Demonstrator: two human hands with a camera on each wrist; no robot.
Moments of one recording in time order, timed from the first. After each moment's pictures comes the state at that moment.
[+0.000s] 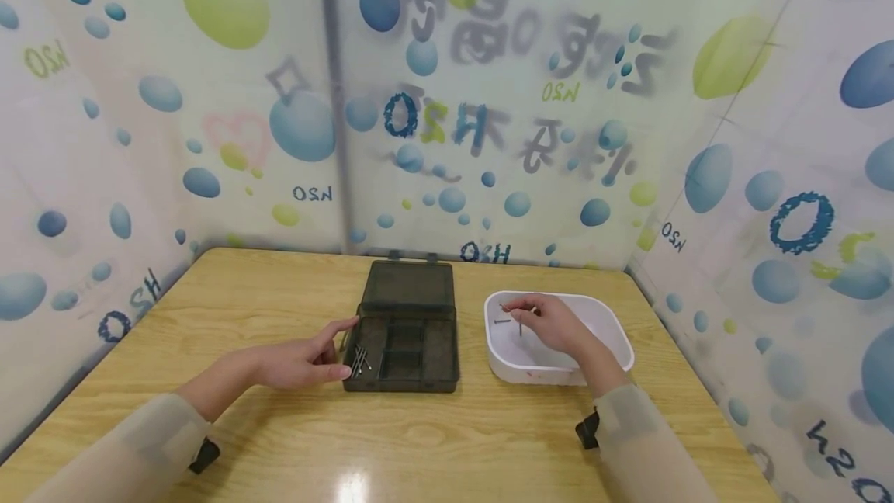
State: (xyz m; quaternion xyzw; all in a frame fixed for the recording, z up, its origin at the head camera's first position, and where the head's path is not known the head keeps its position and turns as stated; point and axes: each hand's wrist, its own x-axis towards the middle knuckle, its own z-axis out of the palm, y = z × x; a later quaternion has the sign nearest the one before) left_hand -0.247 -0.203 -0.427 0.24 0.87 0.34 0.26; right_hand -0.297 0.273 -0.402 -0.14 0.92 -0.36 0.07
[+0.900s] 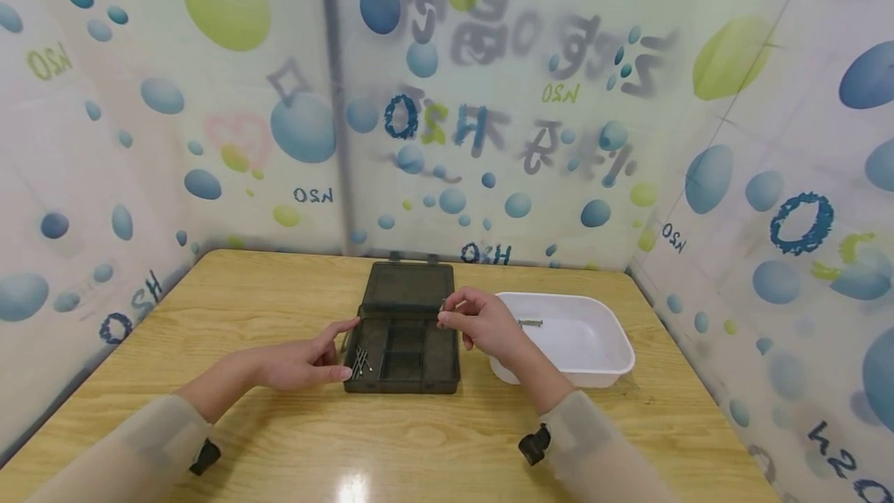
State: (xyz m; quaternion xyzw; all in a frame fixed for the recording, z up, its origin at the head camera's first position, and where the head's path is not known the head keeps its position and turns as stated) left_hand -0.246 -0.203 -0.425 0.24 0.87 0.34 0.27; right_hand -0.266 0.169 -0.389 -0.16 0.80 -0.56 0.11
